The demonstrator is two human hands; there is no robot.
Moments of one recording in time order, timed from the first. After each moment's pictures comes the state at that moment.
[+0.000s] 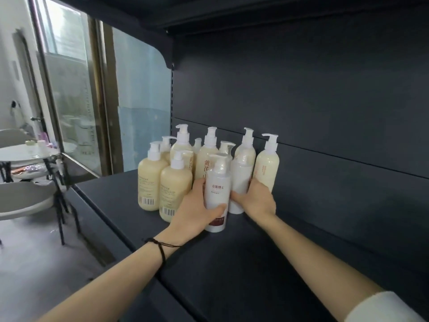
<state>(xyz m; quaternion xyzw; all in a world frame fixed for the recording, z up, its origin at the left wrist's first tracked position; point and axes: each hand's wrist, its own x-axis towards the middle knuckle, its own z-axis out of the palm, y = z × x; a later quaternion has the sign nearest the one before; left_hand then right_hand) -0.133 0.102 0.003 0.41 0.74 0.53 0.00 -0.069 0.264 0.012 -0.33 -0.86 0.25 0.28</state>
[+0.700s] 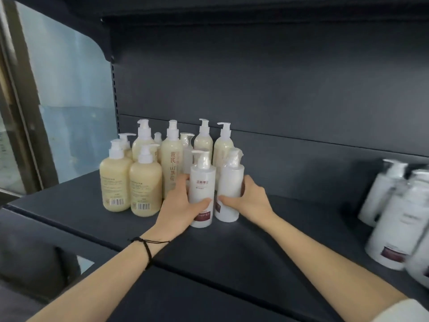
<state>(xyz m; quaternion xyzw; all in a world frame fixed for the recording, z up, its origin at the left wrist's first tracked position) -0.109 0.081 0.004 0.49 0.68 0.54 0.08 0.031 0.207 0.015 -0.41 -0.81 0.31 0.30</state>
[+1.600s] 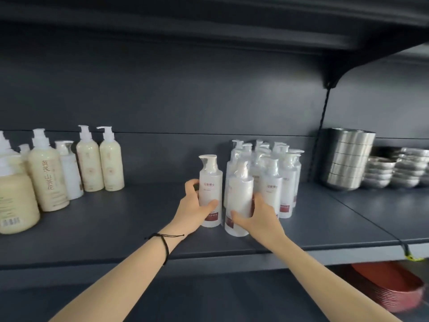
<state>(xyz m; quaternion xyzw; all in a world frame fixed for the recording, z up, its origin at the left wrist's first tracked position) 0.150 0.127 0.008 0.61 0.55 0.49 0.28 0.333 0.131 0.001 -0.56 -0.70 0.20 0.39</state>
